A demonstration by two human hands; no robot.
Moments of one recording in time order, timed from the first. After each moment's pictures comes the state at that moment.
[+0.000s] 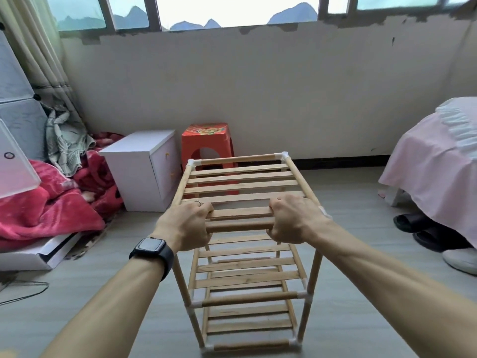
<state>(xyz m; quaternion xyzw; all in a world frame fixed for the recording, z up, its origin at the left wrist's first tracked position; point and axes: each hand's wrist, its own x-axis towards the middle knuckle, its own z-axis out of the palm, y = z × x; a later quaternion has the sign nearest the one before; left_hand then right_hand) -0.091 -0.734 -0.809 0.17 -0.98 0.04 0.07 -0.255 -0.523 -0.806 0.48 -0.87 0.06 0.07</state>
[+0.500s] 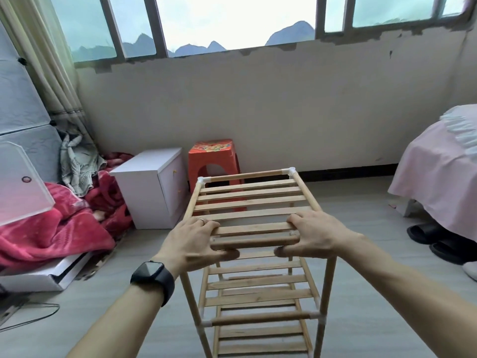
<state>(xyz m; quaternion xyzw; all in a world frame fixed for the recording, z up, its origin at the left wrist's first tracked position) -0.084 -0.745 -0.810 0.17 -0.98 0.04 0.07 -0.278 -0.497 -0.802 0.49 -0.87 0.07 -0.03</state>
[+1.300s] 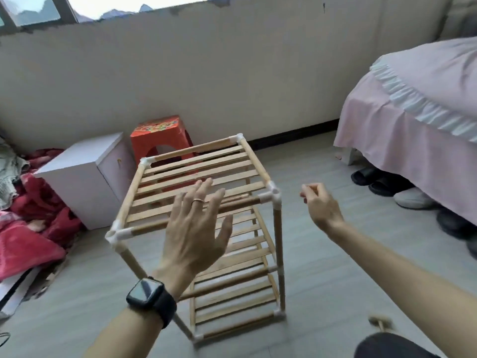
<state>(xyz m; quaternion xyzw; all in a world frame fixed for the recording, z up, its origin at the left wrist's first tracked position) -0.116 -0.633 -0.831 0.00 -0.95 0.03 0.30 -0.305 -0.409 -0.896 0.07 -0.81 0.58 -0.01</state>
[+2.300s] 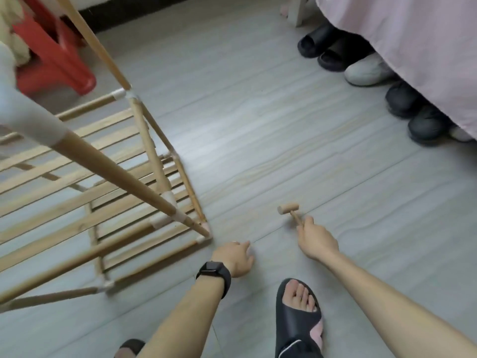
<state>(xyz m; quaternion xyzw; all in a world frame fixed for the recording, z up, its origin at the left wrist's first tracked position) -0.222 -0.450 -1.209 0.00 -0.89 -0.09 -0.44 -0.280 -0.224 -1.235 -0.05 -0.94 0.13 -0.31</state>
